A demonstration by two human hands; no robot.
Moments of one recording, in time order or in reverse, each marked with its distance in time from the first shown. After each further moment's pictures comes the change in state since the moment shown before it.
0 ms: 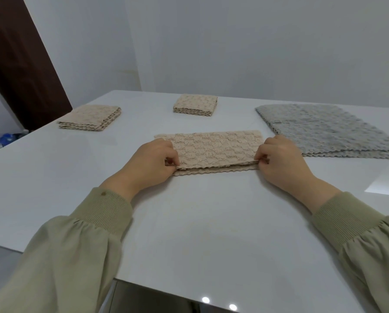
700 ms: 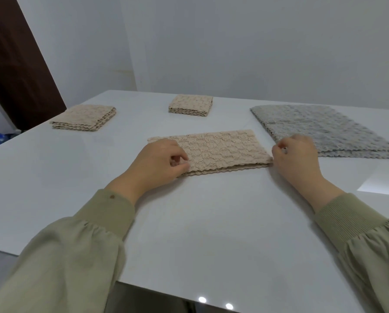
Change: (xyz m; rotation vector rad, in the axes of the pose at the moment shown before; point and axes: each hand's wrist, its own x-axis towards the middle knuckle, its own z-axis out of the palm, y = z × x) left_hand 0.004 0.019 0.008 -0.091 0.051 0.020; right_hand -0.005 0.022 -0.013 -0.064 -0.023 0.490
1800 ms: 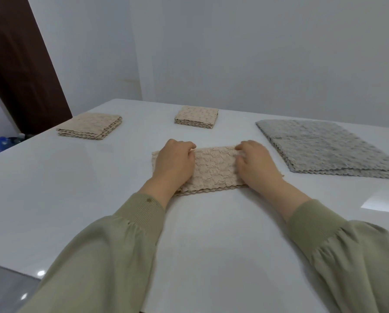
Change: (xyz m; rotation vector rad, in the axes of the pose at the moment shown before) left_hand 0.043 0.006 0.022 0.045 0.106 -0.304; right_hand 0.016 -0.074 0.033 0.093 -0.146 -0.243
